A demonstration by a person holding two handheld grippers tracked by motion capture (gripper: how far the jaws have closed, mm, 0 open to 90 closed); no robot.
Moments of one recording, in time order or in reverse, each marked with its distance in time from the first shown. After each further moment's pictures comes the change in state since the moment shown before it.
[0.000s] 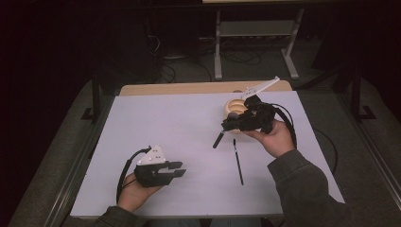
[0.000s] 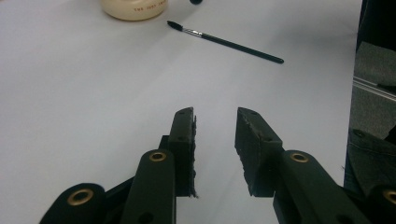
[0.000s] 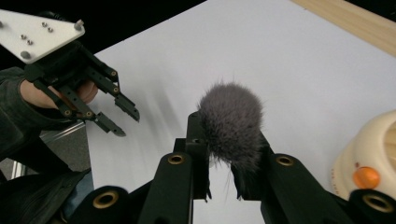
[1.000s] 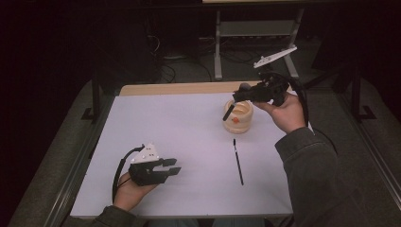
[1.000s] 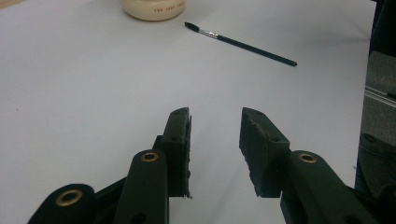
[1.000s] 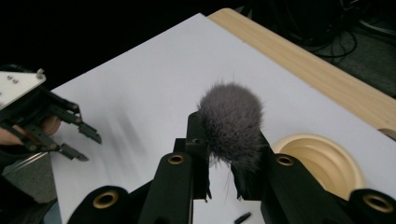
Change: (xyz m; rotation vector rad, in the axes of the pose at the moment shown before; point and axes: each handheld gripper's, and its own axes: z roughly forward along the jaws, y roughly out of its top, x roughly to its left) left arm 0.009 -0.006 -0.009 -0.027 0.034 -0.041; right arm -0.030 0.044 -0.045 -0.051 -0.138 0.041
